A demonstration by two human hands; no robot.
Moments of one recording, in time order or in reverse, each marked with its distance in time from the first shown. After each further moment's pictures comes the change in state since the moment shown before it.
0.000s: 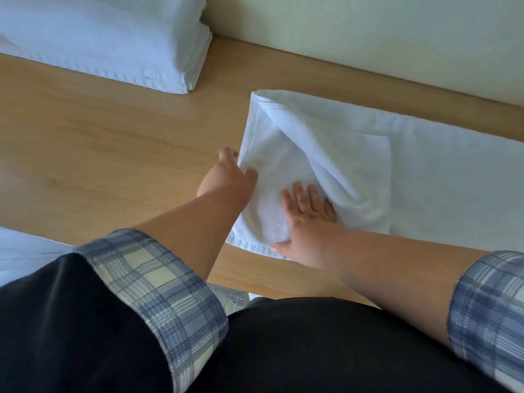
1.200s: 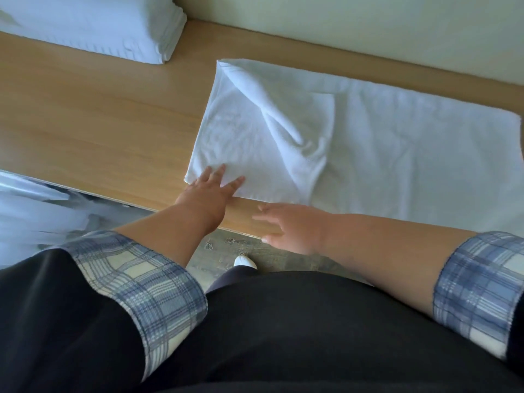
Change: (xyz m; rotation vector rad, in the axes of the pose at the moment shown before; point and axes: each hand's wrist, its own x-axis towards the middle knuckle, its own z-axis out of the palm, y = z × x) left_hand -0.137 -0.040 0.064 0.758 -0.209 0.398; right_hand -0.126 0.059 0.036 0.177 -0.063 -0.396
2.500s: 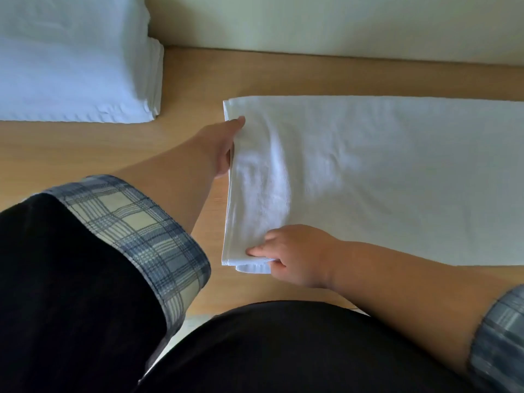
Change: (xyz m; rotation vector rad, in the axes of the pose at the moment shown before) left_hand 0.232 -0.103 -0.135 -1.824 -0.319 -0.386; right_hand 0.142 -0.068 -0.060 0.067 0.090 -0.002
